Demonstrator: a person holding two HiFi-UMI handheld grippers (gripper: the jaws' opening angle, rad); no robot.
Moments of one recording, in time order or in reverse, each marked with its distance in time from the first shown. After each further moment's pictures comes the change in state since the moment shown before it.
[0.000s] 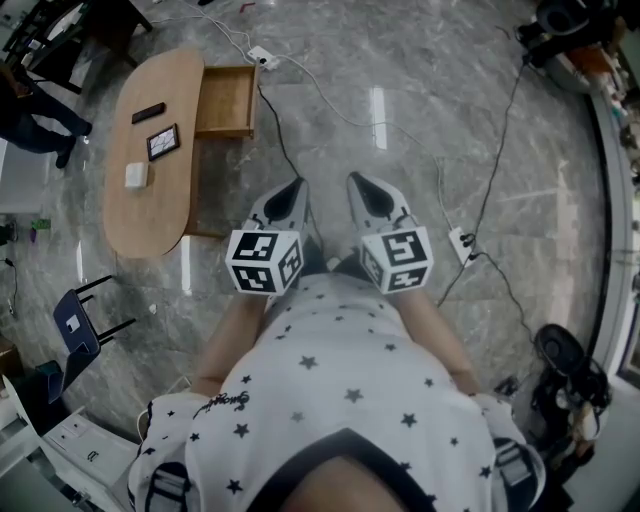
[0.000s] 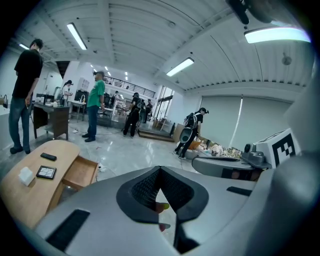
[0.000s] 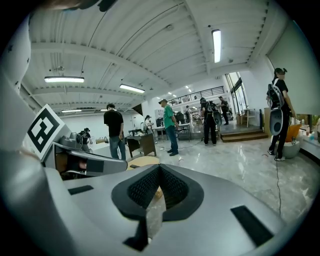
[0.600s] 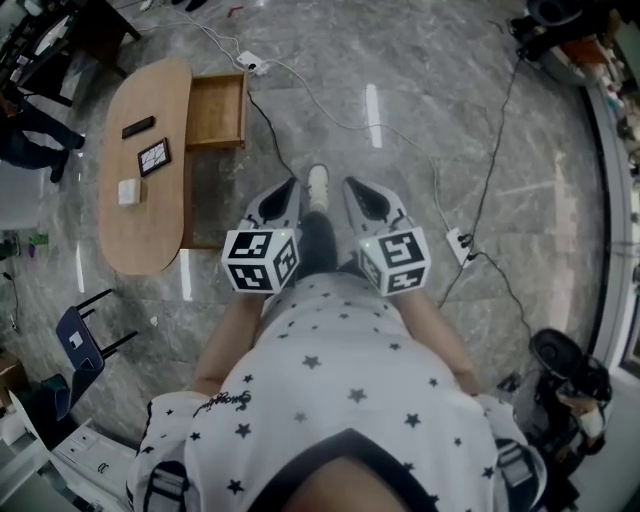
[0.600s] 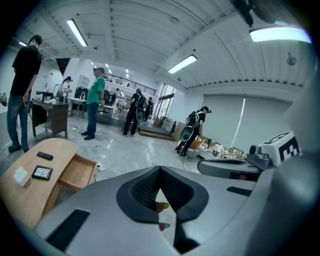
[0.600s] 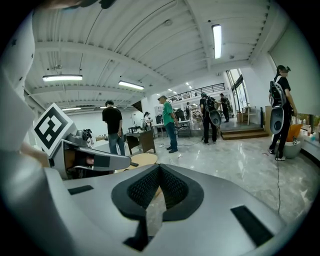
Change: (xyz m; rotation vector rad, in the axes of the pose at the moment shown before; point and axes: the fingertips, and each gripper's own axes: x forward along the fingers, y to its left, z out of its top) left arm 0.041 0.022 0.010 -0.015 0.024 -0.002; right arm 0.029 -0.022 -0.003 -0.004 0.037 0.003
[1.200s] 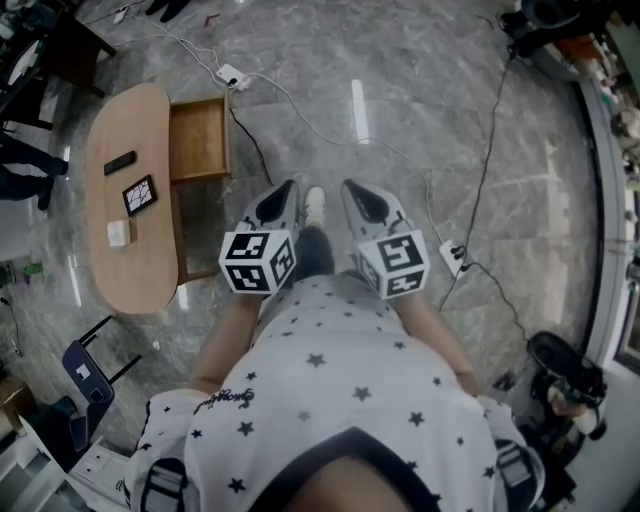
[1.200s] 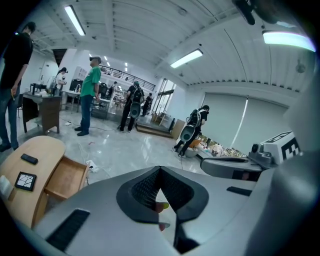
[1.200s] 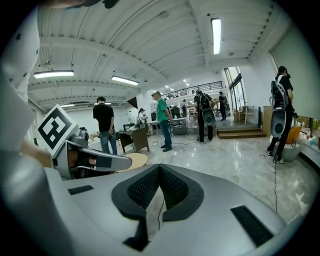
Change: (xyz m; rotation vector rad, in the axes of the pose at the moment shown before) left arm 0.125 0.038 0.056 -0.025 0.053 -0.049; right arm 0.092 -0.089 0.039 0.012 0.049 -0.040
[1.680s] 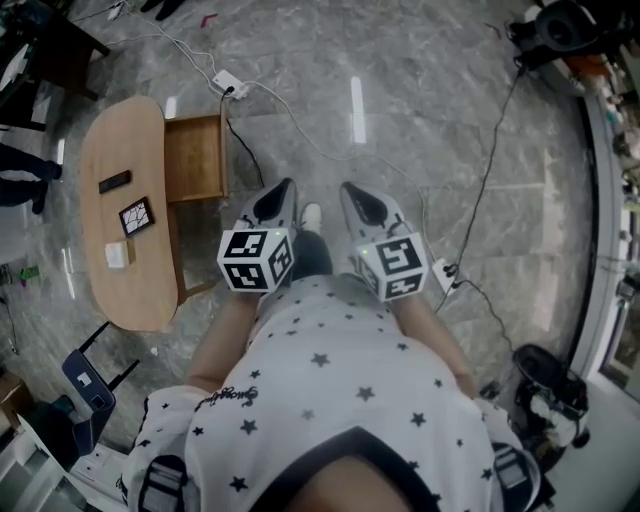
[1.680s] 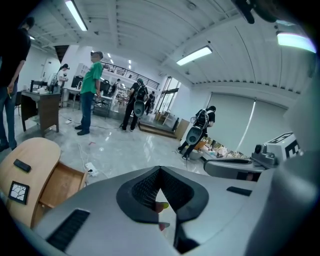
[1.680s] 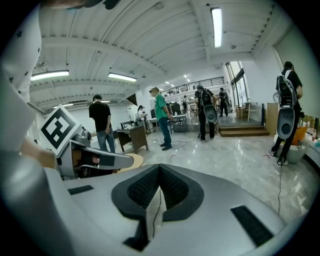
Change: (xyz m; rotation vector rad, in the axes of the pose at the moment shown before) left arm 0.088 0.049 0.070 -0.035 0.022 0.024; right arm 0.089 -0.062 0.048 -0.008 0.046 0.018
